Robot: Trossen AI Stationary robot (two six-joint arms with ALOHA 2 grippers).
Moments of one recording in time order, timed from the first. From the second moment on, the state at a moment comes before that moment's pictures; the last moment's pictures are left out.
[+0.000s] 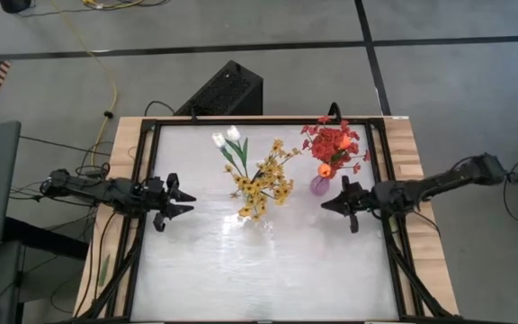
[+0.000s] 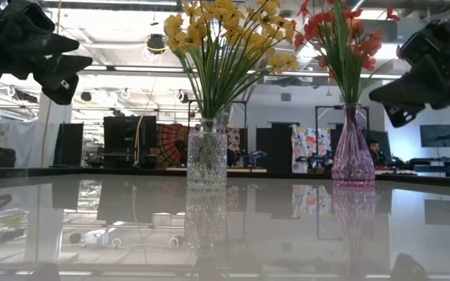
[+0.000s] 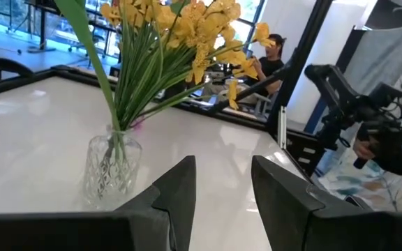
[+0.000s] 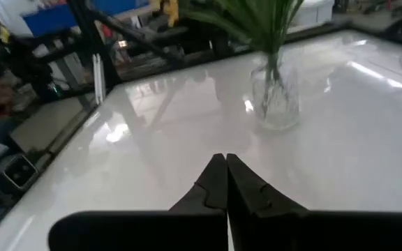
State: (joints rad) left arm -0.23 0.01 0.01 0.05 -0.16 -0.30; right arm 0.24 0.52 0.01 0.34 0.19 0.29
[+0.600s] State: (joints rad) left arm -0.23 0.01 0.01 0.05 -0.19 -0.26; right arm 0.06 0.08 0.01 0.03 0.03 0.35
